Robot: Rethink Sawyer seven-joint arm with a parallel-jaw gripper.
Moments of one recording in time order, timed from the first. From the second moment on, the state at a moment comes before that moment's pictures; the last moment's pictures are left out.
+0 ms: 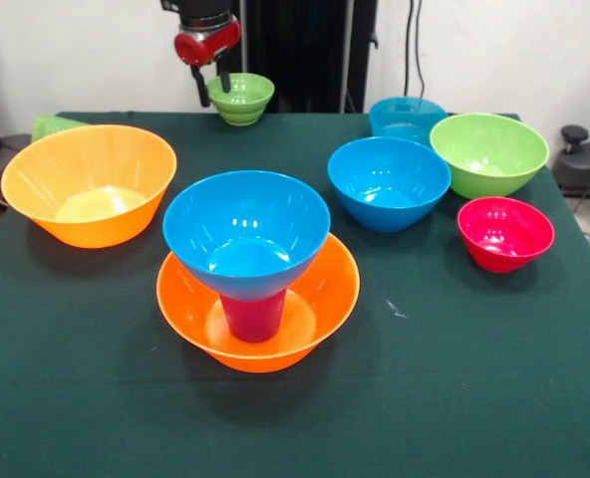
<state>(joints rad) -0.87 -0.55 0.15 2.17 -1.38 0.03 1.33</state>
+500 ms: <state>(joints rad) -0.79 -0.52 0.06 2.14 -1.39 0.03 1.33</state>
